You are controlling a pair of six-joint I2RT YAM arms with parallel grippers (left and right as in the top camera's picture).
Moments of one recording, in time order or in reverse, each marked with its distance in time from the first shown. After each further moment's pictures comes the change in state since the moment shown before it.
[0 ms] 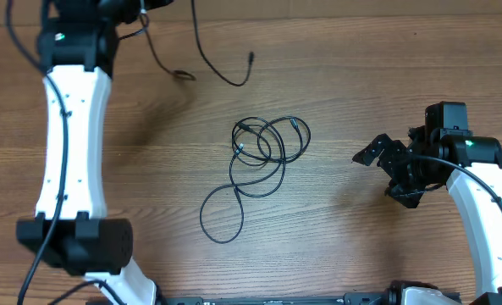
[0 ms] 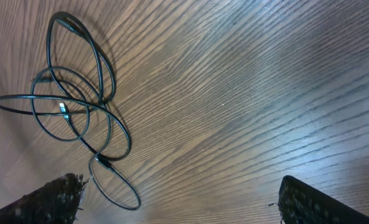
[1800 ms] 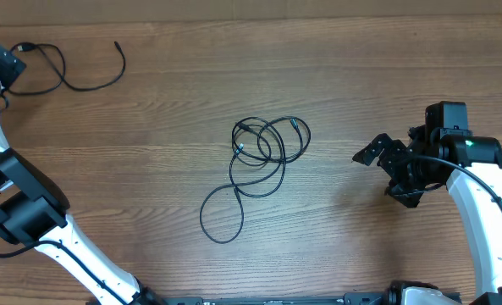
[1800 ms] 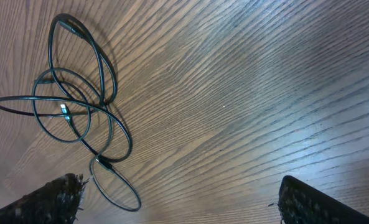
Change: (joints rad) left arm 0.651 0.451 0.000 -0.073 -0.507 0.179; right arm 0.000 0.000 0.000 0.006 0.001 0.001
